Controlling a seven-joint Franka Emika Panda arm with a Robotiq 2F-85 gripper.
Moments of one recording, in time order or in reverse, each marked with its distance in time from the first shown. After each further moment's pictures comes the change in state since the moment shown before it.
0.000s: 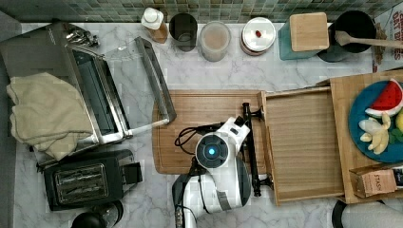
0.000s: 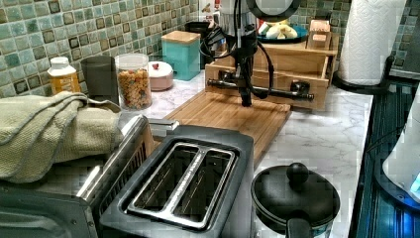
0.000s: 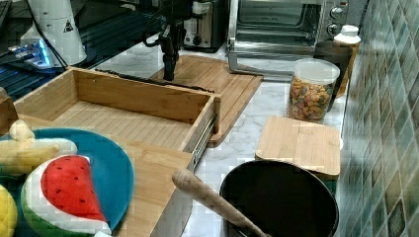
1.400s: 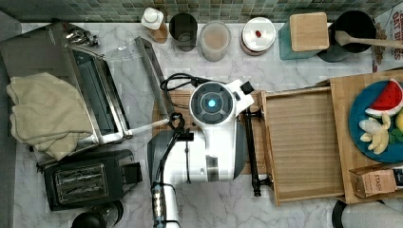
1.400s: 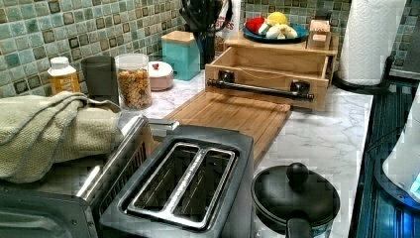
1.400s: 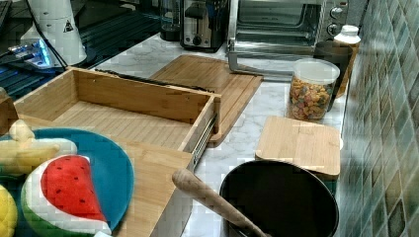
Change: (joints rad) arm 0.024 -0.003 0.069 0.396 0.283 -0.383 0.203
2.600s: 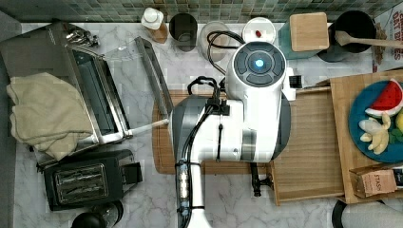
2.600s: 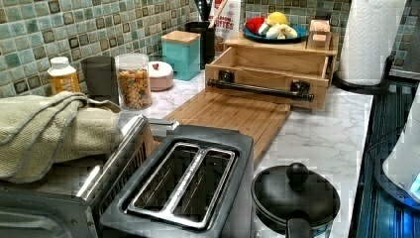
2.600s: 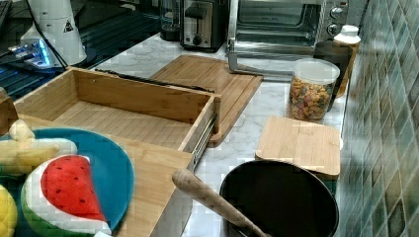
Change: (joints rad) arm -0.055 0.082 -0.064 0.332 -0.002 -0.289 0.390
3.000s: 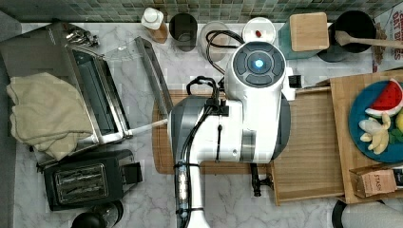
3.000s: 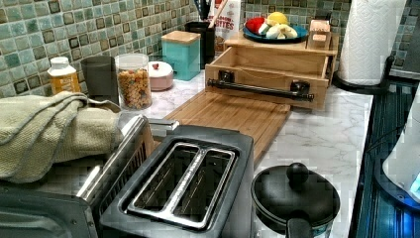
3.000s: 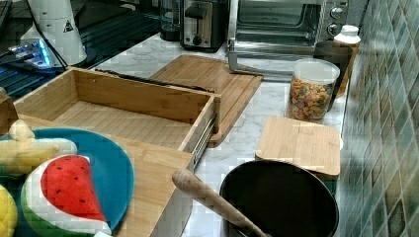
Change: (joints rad) arm 0.003 -0.006 0.000 0.003 0.004 0.000 0.000
